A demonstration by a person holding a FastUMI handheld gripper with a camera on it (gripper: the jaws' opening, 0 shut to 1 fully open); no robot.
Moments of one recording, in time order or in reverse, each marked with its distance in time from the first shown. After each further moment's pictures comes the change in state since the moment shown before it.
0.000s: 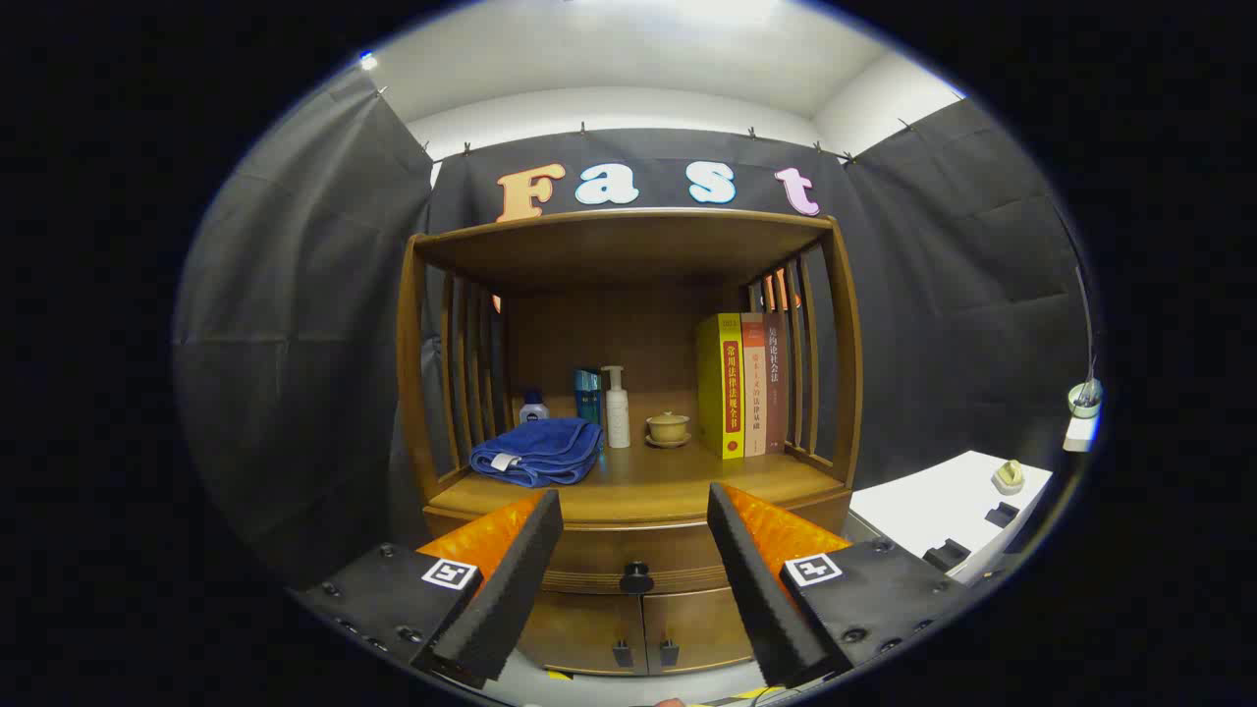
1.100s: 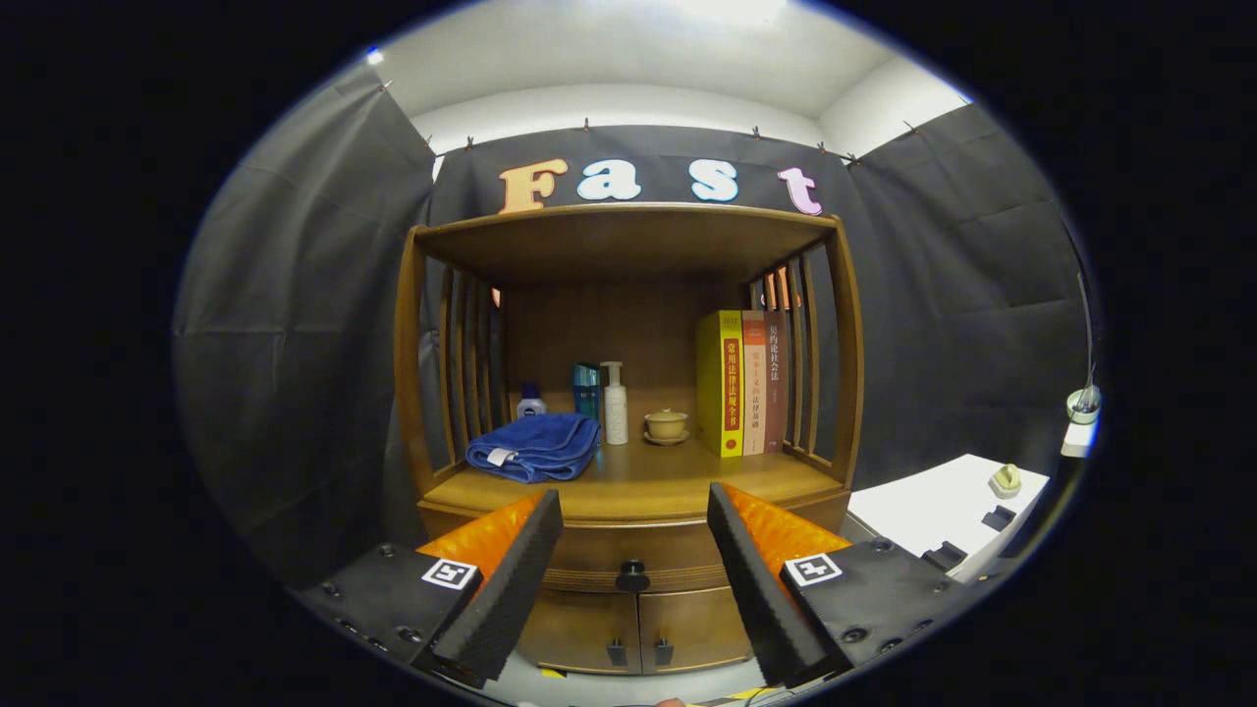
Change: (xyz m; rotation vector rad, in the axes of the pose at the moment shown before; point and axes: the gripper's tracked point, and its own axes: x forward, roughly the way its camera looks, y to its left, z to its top) arm 0.006 0.001 -0.003 -0.026 0.011 -0.002
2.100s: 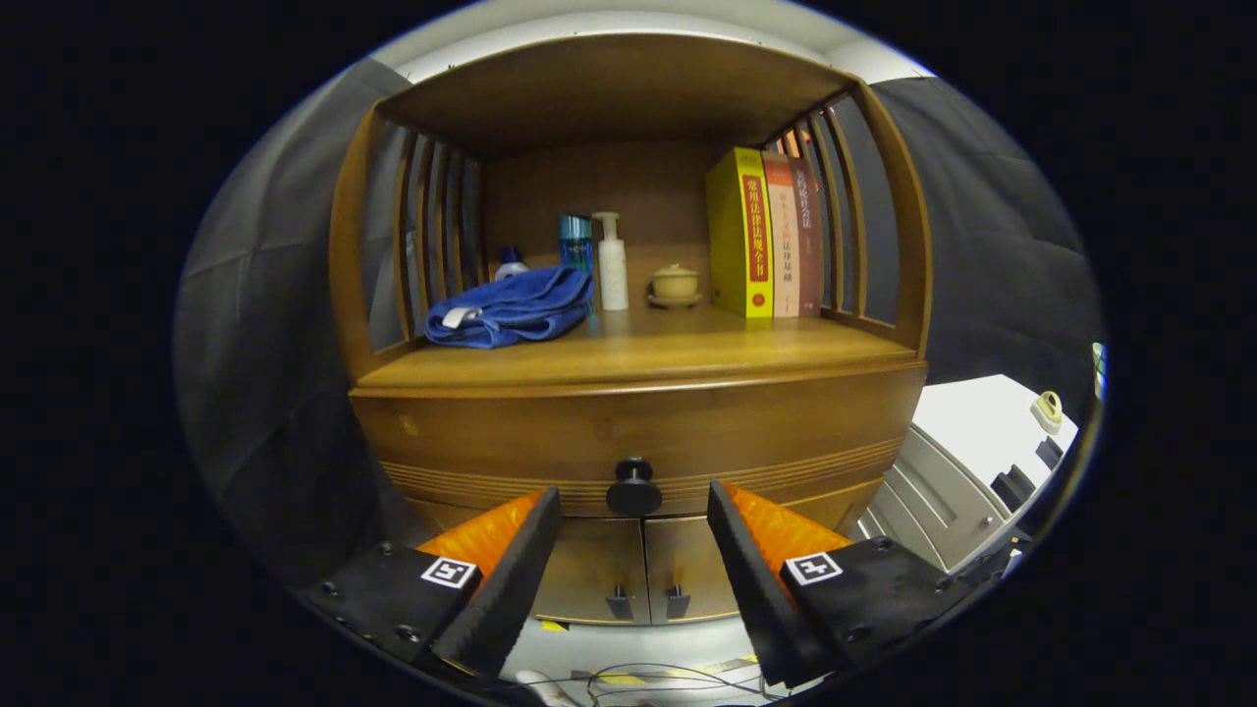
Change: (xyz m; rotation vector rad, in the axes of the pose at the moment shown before) arm 0.093 0.004 -0.165 0.018 0.332 0.024
